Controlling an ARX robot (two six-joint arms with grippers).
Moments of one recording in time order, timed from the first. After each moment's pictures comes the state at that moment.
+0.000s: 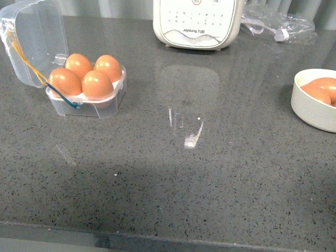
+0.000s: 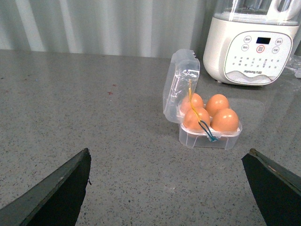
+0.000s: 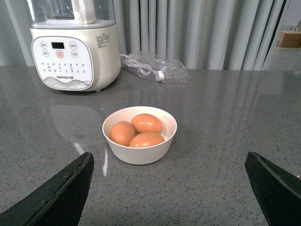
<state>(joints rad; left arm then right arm) 0.00 0.00 0.03 0.00 0.00 0.00 0.00 0.00 0.01 0.00 0.00 -0.01</state>
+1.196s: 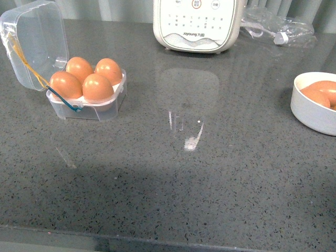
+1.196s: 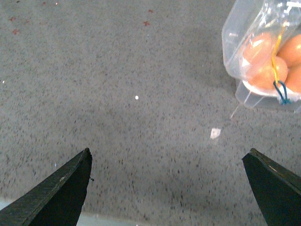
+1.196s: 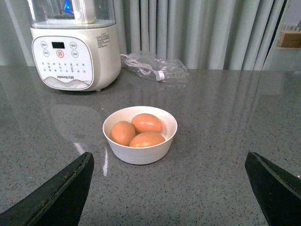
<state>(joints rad) 0.17 0.68 0.36 -0.06 0.04 0.09 0.00 0.00 0.01 0.00 0.00 -0.01</state>
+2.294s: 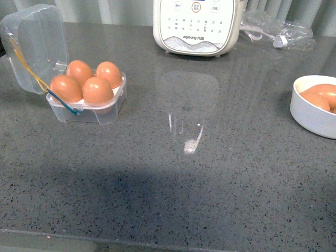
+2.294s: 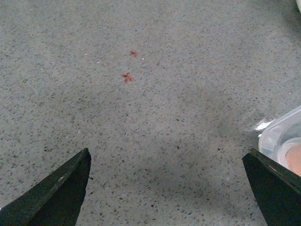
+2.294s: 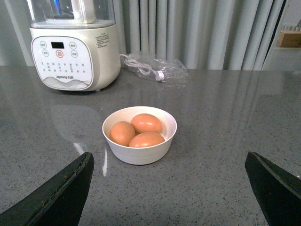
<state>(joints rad) 0.13 1.57 0.82 0.37 0.08 0.03 0.00 0.00 0.01 0.00 0.00 -0.01</state>
